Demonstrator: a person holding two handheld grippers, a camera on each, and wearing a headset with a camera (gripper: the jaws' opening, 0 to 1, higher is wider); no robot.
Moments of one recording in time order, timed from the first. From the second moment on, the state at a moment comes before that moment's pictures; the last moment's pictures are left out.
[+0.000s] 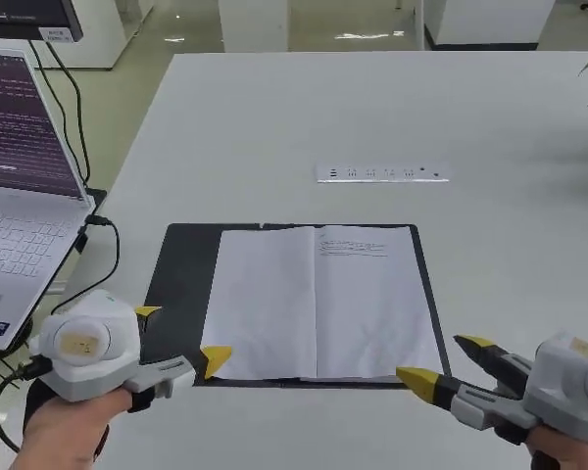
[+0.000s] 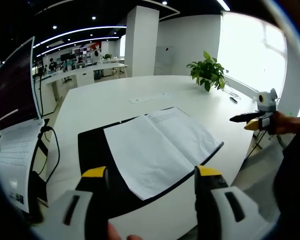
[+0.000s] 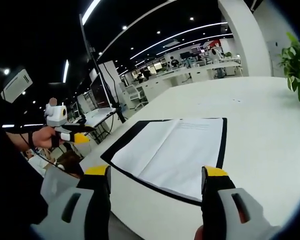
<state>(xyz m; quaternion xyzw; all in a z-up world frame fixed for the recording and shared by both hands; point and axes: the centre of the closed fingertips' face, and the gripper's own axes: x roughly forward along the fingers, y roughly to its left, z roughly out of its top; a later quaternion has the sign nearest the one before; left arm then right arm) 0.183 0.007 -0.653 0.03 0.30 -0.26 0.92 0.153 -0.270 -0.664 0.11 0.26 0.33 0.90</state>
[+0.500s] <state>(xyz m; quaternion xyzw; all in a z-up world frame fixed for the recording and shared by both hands) 0.193 -0.031 -0.662 0.03 0.31 -0.30 0.90 0.146 -0.275 -0.667 0.10 0.27 0.32 0.90</state>
